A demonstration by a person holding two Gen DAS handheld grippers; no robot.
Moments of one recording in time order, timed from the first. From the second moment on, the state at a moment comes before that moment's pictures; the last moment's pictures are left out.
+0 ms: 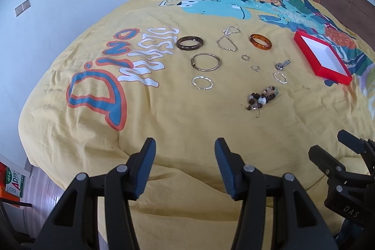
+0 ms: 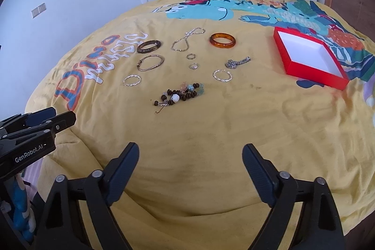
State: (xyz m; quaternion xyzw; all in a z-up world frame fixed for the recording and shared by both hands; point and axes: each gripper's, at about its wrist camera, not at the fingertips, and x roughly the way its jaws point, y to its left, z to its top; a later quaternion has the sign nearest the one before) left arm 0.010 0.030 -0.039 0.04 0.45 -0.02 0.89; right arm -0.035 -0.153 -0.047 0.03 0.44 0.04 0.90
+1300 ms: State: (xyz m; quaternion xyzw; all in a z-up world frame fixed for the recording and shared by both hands) left arm 0.182 0.017 -0.123 -0.03 0.54 -0.06 0.84; right arm 0.127 -0.144 -0.127 0.12 0.50 0.10 0.85
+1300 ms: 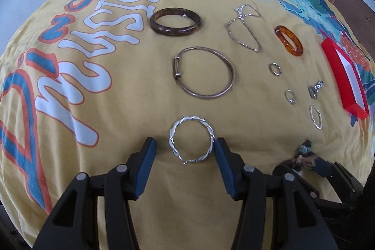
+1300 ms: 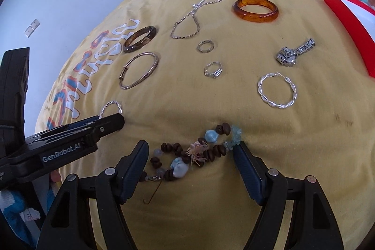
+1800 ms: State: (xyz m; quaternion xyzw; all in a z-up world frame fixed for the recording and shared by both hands) left arm 0.179 0.030 -0.113 -0.07 0.53 -0.06 0.85; right arm 0.123 -0.165 -0.118 0.10 0.49 0.11 0.86
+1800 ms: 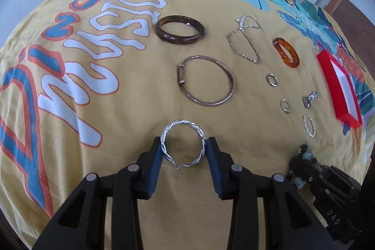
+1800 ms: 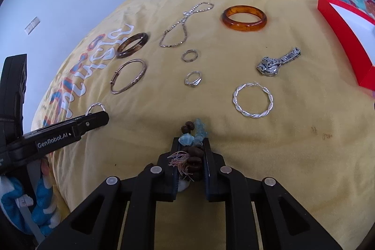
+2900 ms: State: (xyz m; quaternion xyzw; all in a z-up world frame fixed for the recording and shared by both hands) left arm 0.204 -0.250 -0.006 -0.01 0.46 -0.29 0.84; right arm 0.130 -0.412 -0.003 0.08 0.38 -0.03 0.92
